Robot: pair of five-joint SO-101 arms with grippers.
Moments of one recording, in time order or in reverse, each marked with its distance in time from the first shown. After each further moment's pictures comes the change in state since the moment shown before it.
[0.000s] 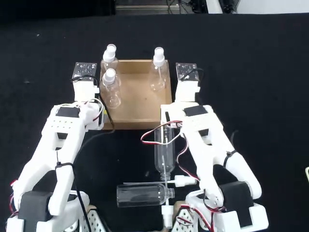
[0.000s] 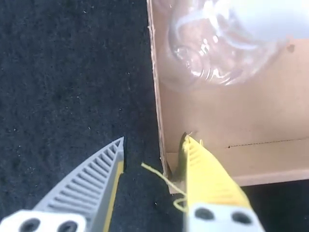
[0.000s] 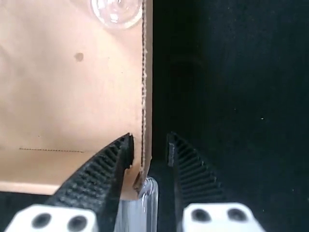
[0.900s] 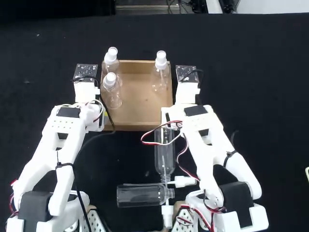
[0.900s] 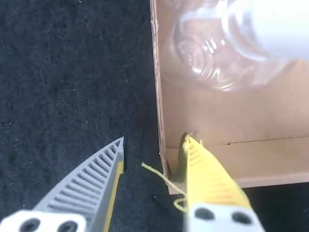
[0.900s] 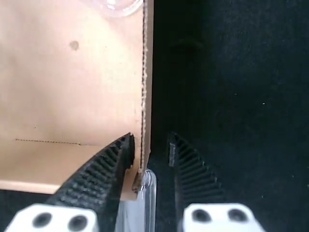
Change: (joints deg) left arm 0.3 0.0 0.2 1.6 0.0; right arm -0.1 -0.1 -0.2 3.3 0.0
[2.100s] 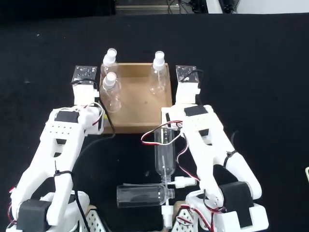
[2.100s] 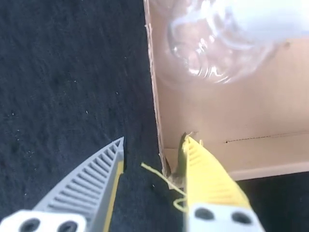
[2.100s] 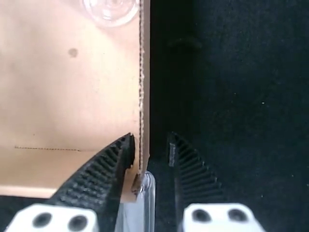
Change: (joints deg) left arm 0.3 -5.0 2.5 1.9 0.1; right arm 0.1 0.0 0.0 0.0 0.2
